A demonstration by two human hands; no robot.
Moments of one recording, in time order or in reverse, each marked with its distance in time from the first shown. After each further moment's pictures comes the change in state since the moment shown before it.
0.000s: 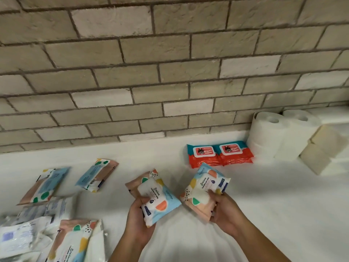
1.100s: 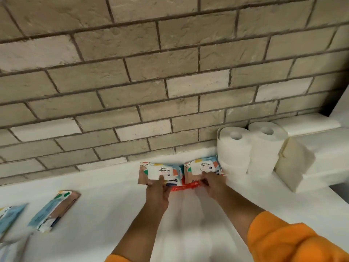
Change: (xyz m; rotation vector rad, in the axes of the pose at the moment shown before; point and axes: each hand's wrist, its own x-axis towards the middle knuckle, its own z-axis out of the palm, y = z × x) left_hand 0.169 -0.071 0.192 0.043 0.266 0.176; right_hand 0.171 -0.142 -0.105 0.247 0.361 -0.035
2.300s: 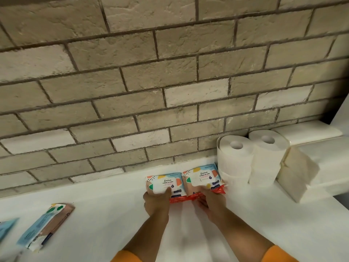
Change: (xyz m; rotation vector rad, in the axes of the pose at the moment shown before) left_hand 0.026 -0.015 0.014 0.803 0.381 0.203; right_hand -0.036 0.018 -0.009 -0.026 0.012 -0.077
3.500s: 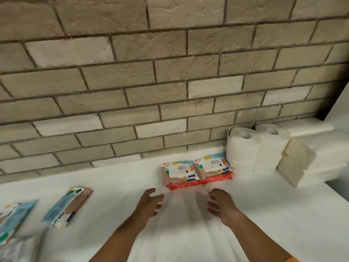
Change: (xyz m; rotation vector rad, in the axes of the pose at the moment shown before) left_hand 0.019 -0.032 -0.146 0.036 -0.581 0.031; right_hand -0.058 0.042 -0.016 -0.368 -0.012 -0.013
